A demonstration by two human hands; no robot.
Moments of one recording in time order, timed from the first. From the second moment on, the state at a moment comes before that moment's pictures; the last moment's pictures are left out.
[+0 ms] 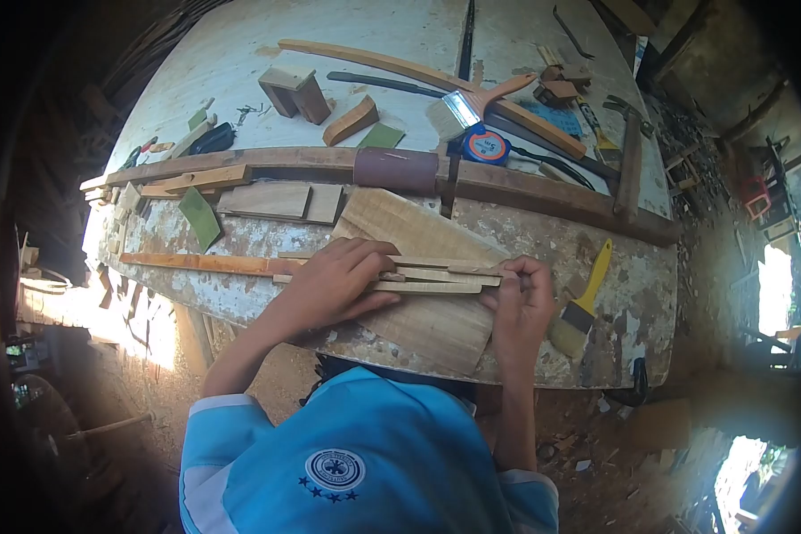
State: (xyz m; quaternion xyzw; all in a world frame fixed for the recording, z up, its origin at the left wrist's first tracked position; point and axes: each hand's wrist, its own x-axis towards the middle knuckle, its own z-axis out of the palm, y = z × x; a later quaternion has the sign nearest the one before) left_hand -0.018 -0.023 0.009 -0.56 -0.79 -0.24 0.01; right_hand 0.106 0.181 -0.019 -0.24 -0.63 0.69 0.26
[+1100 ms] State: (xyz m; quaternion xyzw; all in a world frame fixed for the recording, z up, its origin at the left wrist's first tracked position) left_hand -0.018 -0.014 0.013 -0.56 -0.79 -0.24 -0.05; right_hand 0.096 0.166 -0.002 -0.19 -0.67 0.67 0.26
